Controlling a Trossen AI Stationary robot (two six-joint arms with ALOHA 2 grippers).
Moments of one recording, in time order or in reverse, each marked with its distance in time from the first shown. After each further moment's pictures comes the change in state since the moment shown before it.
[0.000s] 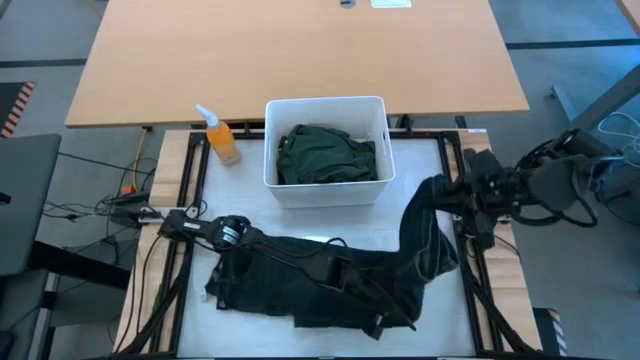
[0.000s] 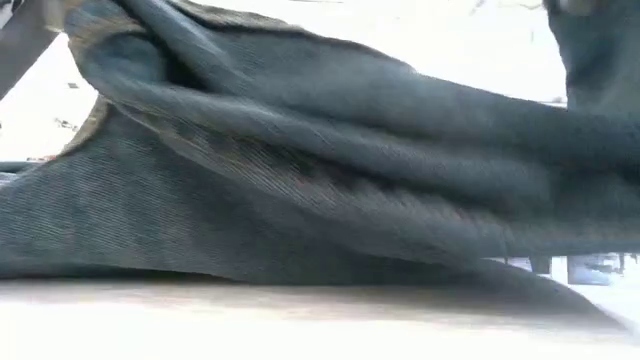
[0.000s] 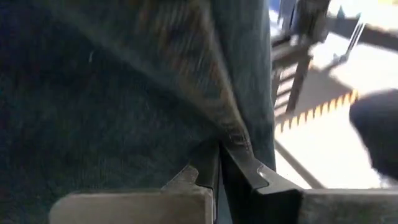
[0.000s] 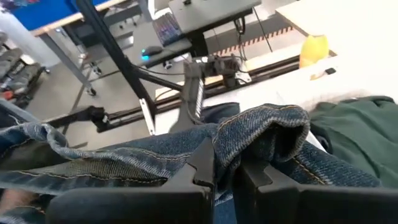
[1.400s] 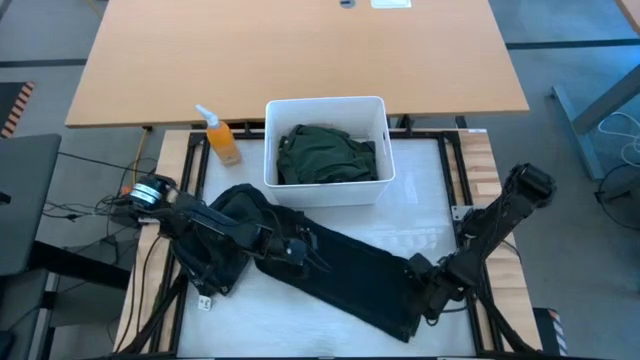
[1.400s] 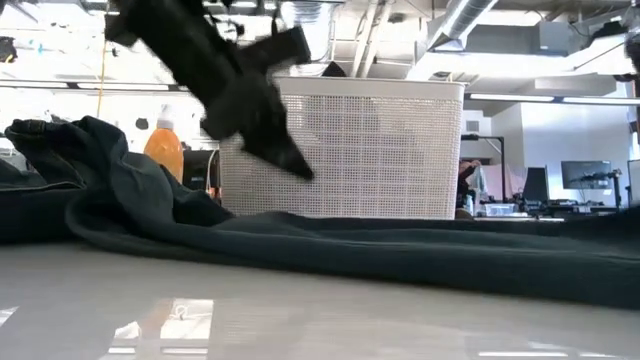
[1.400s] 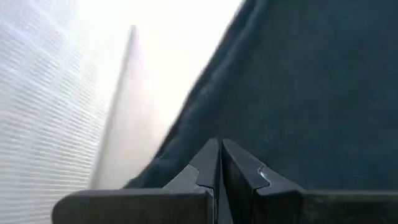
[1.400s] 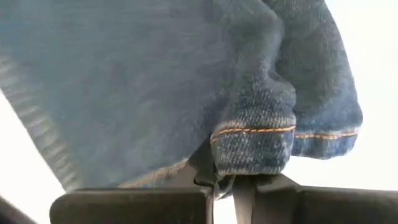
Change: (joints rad) left arm 0.066 -0.770 -1.349 0.188 -0.536 -0.257; right arm 0.143 0.110 -1.318 0.527 -0.568 1.079
